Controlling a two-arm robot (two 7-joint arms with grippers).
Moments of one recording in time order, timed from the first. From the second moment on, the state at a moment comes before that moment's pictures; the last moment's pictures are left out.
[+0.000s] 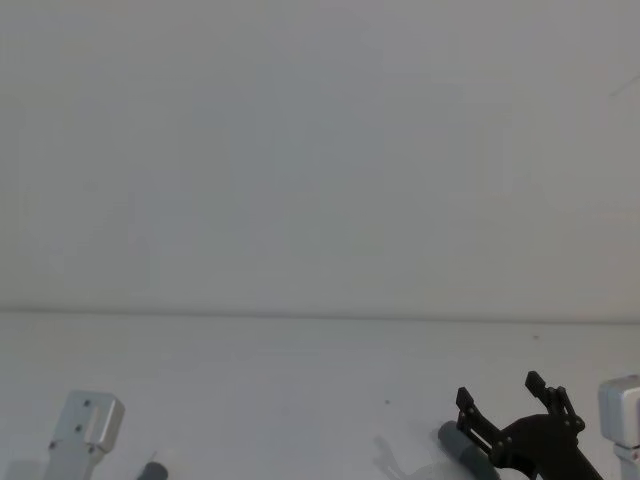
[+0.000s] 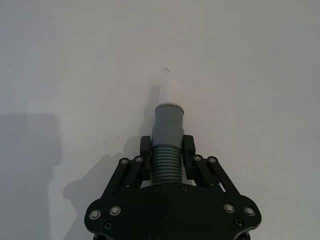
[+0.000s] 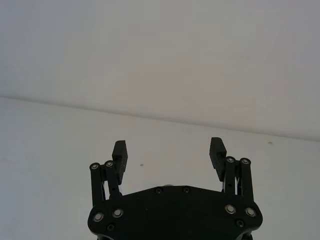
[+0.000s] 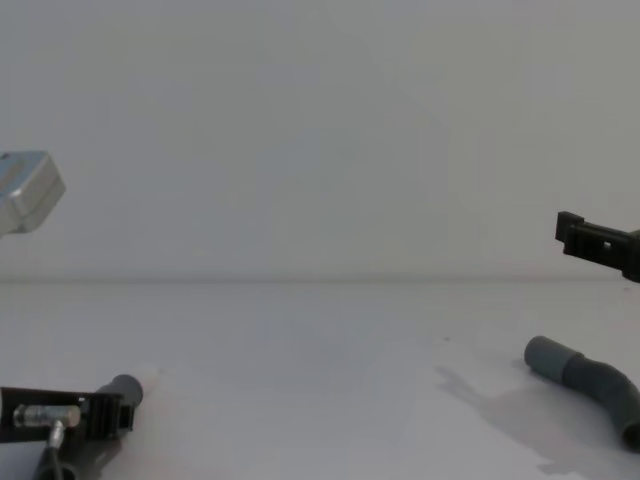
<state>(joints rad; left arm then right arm) 0.02 0.22 0.22 -1.90 -0.36 0.73 0.19 -0.01 0.34 -0.23 -1.77 0.29 0.03 0.07</state>
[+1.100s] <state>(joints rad) 0.02 0.22 0.22 -1.90 -0.36 0.73 0.19 -0.01 0.34 -0.23 -1.77 0.29 0.03 0.07</state>
